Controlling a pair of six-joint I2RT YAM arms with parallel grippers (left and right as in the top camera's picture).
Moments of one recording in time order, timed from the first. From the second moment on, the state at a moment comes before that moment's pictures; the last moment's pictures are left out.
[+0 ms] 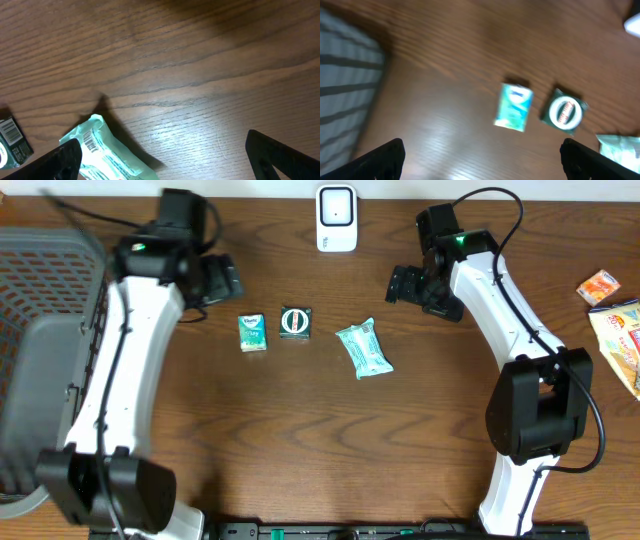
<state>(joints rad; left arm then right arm) -0.09 1.70 1.71 -1.19 -0.14 -0.44 0.23 2.07 1.77 -1.05 -0.02 0.54</state>
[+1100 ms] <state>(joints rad) -0.05 1.70 1.71 -1.26 -0.17 -0.44 0.23 2.07 1.61 -1.02 -0.02 0.53</state>
